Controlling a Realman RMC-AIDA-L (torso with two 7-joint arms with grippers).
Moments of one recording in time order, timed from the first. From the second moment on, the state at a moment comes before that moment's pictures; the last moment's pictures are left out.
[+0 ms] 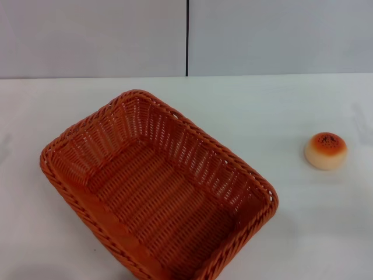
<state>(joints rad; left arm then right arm) -0.12 -2.06 0.10 0.55 1.58 1.74 -1.03 0.33 2.08 0.04 0.03 1.56 1.61 -2.48</state>
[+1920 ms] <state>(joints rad) -0.43 -2.07 1.13 1.58 2.58 1.63 -2.17 0.27 2.08 0.00 0.09 1.56 1.63 -2.47</state>
